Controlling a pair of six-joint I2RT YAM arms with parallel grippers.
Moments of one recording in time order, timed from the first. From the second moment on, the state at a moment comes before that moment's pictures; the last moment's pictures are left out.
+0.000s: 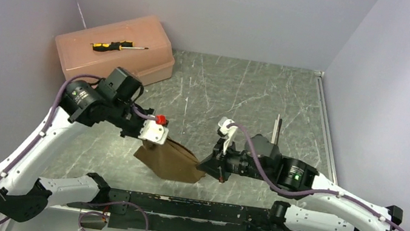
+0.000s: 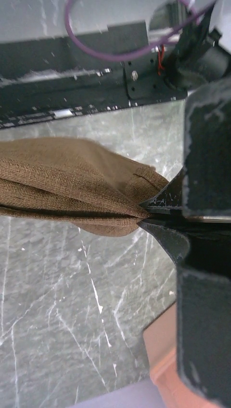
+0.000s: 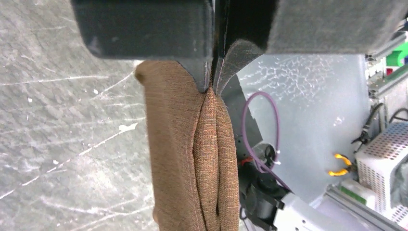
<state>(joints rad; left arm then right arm) -0.61 1.10 1.43 -1.37 0.50 1.15 1.20 0.88 0.93 -0.46 -0.10 0.36</state>
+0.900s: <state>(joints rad) -0.40 2.22 1.84 -0.98 0.16 0.76 0.43 1.82 1.11 -0.14 -0.53 0.30</state>
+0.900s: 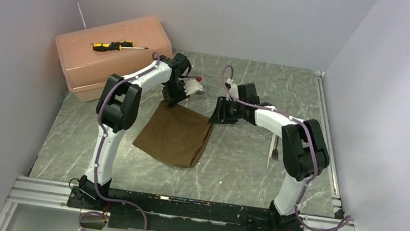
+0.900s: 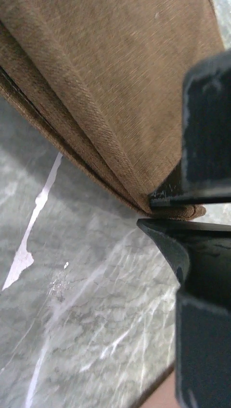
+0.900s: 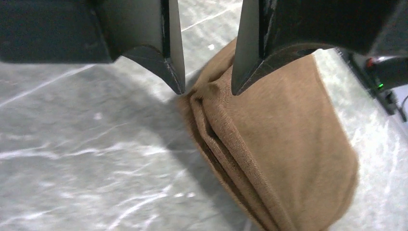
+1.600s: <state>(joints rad) -0.33 2.12 1.82 -0.88 0.23 0.61 0.52 1.73 1.05 0.02 -0.30 0.39</state>
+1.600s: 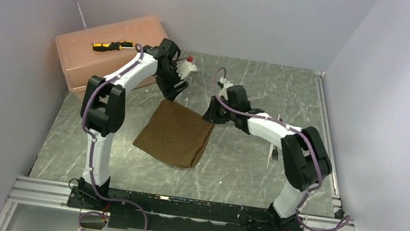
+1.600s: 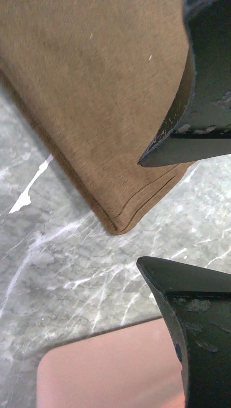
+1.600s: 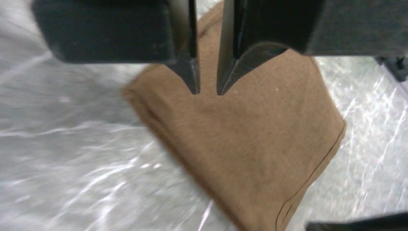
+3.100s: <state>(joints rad) -0.52 1.96 1.51 -0.97 0.58 0.51 0.57 1.59 0.67 0.10 -0.37 0.51</state>
